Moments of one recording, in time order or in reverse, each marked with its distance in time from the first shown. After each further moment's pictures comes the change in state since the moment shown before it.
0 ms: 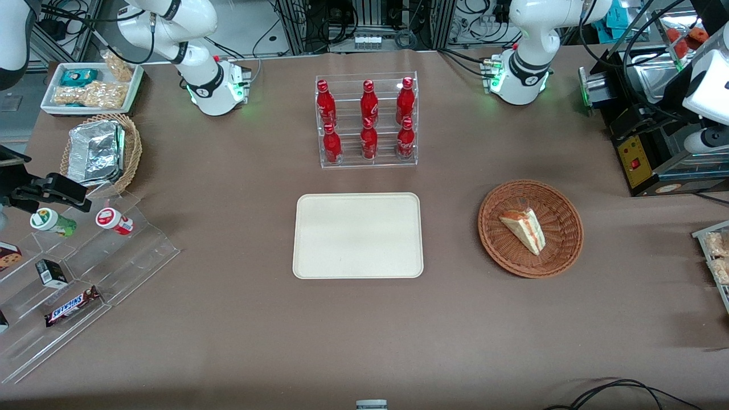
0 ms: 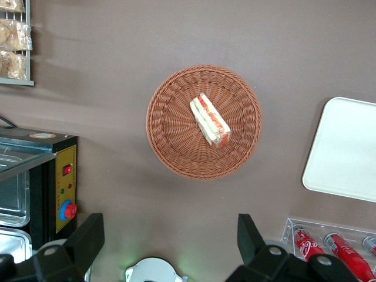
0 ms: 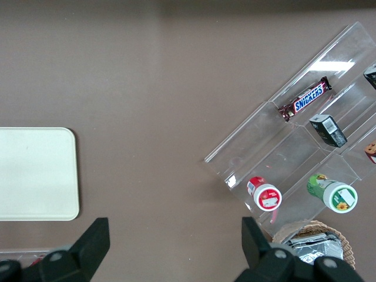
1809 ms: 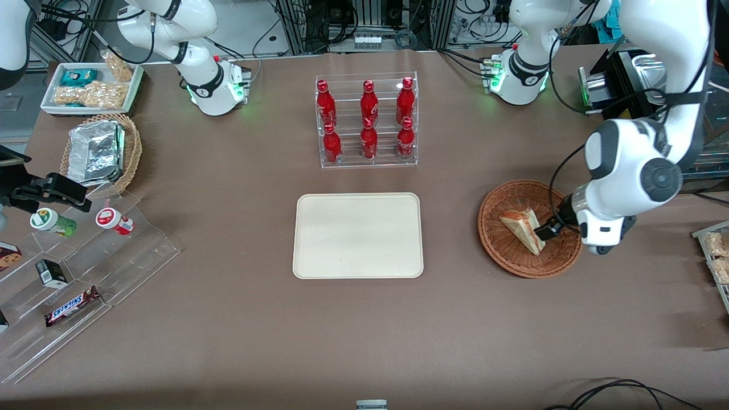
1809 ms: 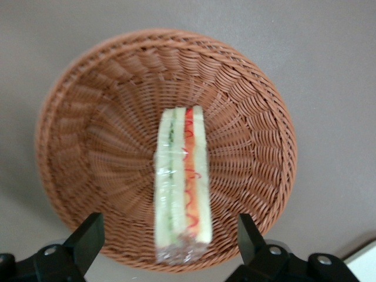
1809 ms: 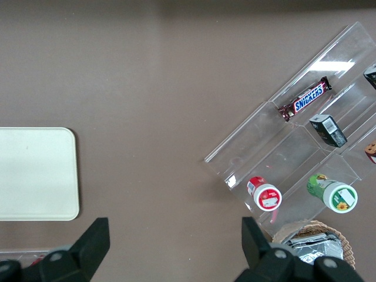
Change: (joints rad) arm -0.013 0.292 -0.004 -0.525 -0.094 0.752 -0.569
